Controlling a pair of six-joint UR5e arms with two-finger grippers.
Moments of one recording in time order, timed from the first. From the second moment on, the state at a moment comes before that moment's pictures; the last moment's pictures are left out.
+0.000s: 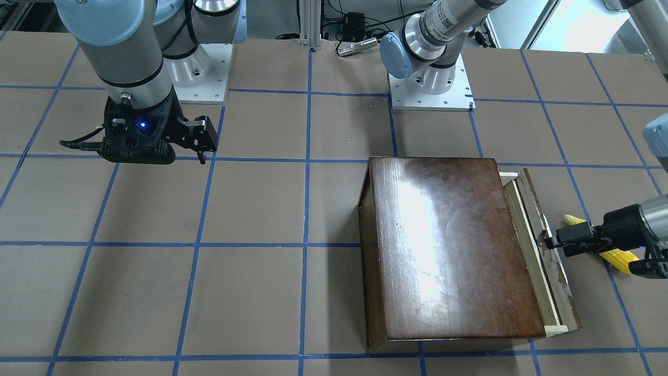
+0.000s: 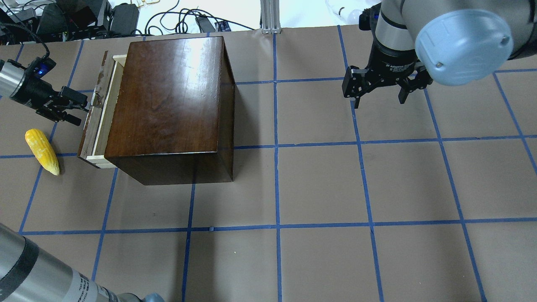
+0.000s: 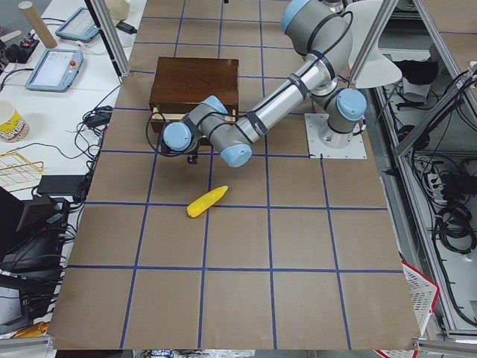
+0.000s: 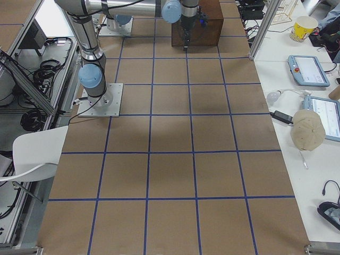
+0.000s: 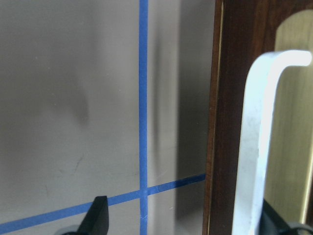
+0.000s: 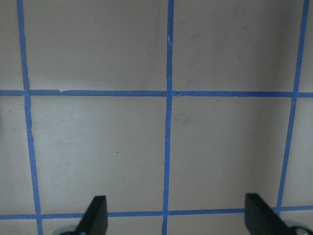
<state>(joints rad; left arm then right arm) -0.95 -2.08 -1.47 -1.50 1.19 0.68 1.65 -1.48 1.58 -1.63 -1.64 0.06</state>
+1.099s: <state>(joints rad) -0.93 -2.10 -1.43 -1.50 1.24 0.70 1.65 -1.48 1.58 -1.63 -1.64 0.06</state>
